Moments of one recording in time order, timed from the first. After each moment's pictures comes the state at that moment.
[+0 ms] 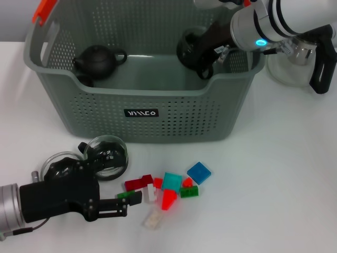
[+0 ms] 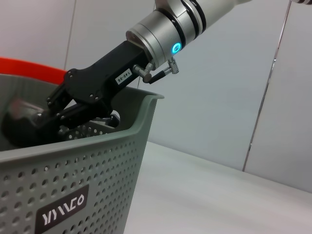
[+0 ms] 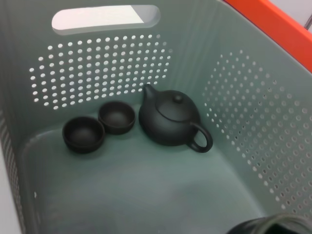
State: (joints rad) left arm -0.35 -2.14 0.42 0.56 2.14 1.76 -1.02; right arm 1.05 2.10 -1.28 -0.75 -2.43 -0.95 2.10
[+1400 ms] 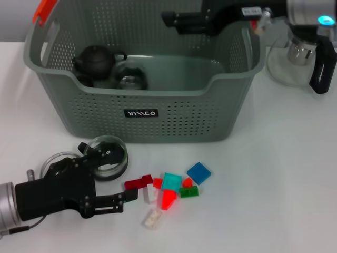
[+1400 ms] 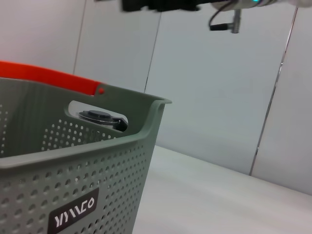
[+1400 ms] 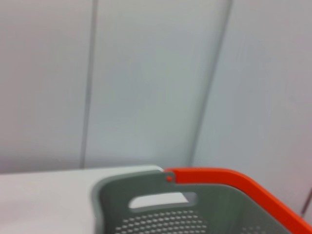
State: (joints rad) left arm -0.34 -2.14 0.40 0.56 2.14 1.77 -1.03; right arm 0.64 2.10 -1.27 -1.41 -1.96 -1.19 1.95
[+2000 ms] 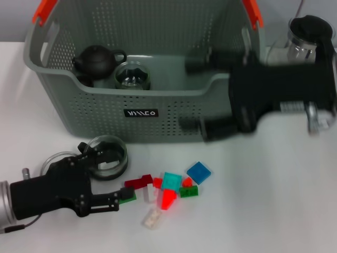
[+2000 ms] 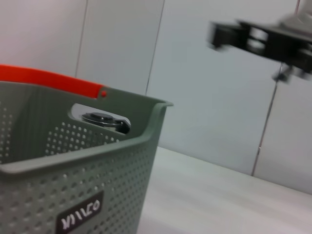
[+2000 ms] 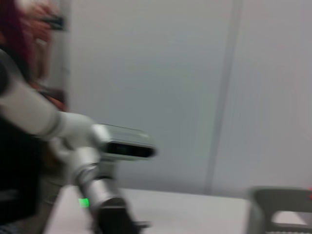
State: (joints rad) left arm -0.34 -2.13 0.39 0.58 2.14 1.78 -1.03; right arm 0.42 2.10 -1.23 -1.34 -1.66 -1.57 1.57
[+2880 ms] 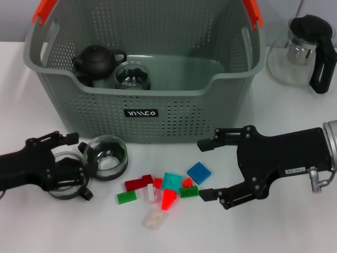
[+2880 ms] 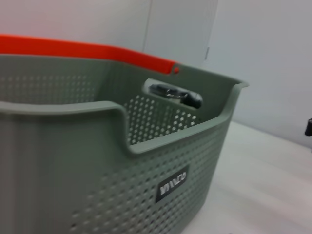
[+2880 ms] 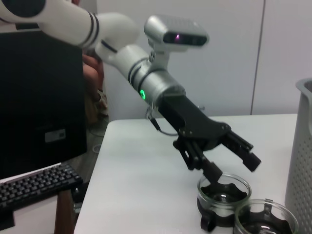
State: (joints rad) left arm -0.33 -2.12 0.37 0.83 2.17 1.74 -1.26; right arm 0.43 2.10 -1.22 -1.12 -1.84 -1.65 1.48
